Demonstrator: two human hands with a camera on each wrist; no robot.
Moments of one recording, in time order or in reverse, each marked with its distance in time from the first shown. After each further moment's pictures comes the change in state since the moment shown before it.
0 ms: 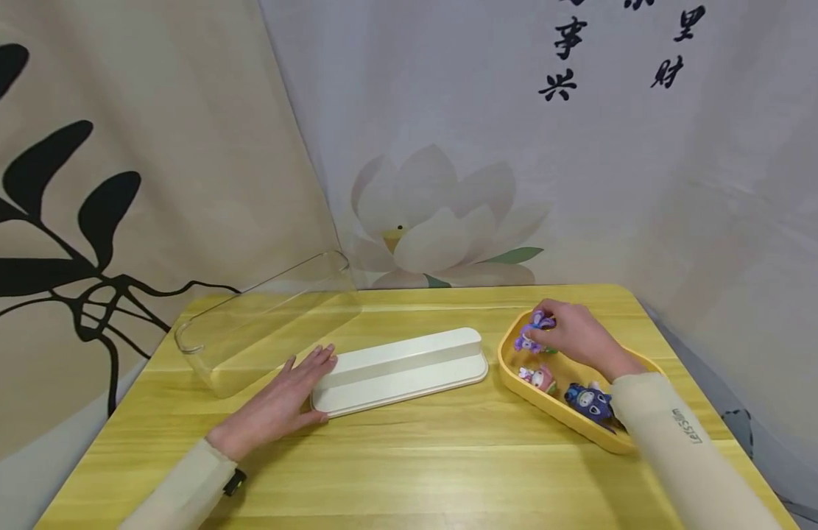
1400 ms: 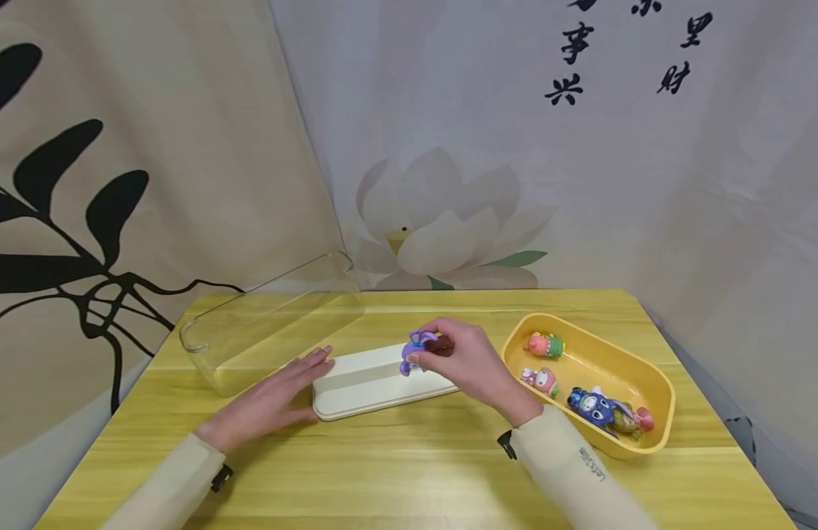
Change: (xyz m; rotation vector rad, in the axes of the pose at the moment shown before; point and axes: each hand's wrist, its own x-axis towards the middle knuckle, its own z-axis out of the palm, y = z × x) left_hand -0.010 -0.024 -0.006 -0.077 -0.007 0.087; right_hand -0.004 -0.149 0.078 0.523 0.043 -0.249
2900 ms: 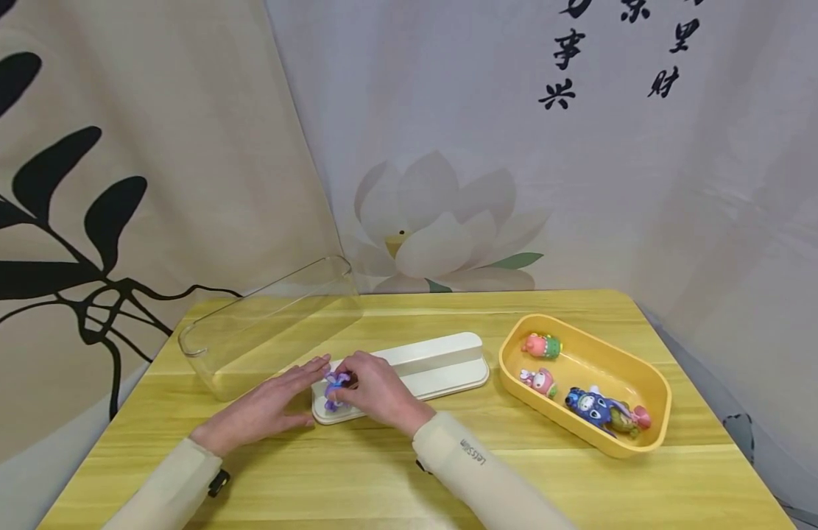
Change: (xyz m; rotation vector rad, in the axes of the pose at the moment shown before) left_hand -0.004 -0.002 -0.002 -0.063 -0.023 0.002; right_hand 0.048 0.013 0.132 -0.204 -0.145 -0.063
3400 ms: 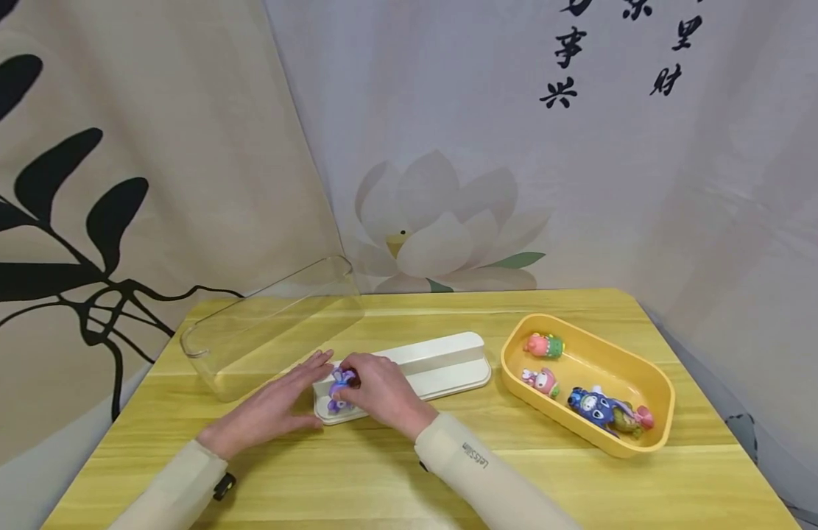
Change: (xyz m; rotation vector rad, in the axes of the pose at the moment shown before) left_hand 0.005 0.005 0.004 -0.043 0.029 -0.040; right_hand -0.001 -0.001 -0.002 -0.129 0.022 0.009
